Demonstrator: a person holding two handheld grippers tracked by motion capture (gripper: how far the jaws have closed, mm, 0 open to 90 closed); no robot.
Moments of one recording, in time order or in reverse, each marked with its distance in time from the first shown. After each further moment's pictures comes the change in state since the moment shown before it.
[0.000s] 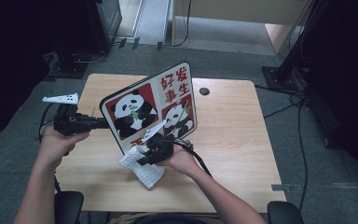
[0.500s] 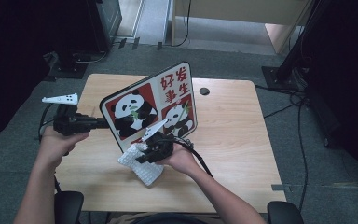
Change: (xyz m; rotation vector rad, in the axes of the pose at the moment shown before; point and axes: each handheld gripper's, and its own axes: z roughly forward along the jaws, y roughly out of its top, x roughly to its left) left arm -0.002 0.000 -0.001 -0.005 0.000 0.017; right arm 0.000 0.002 -0.003 -0.034 -0.009 -0.015
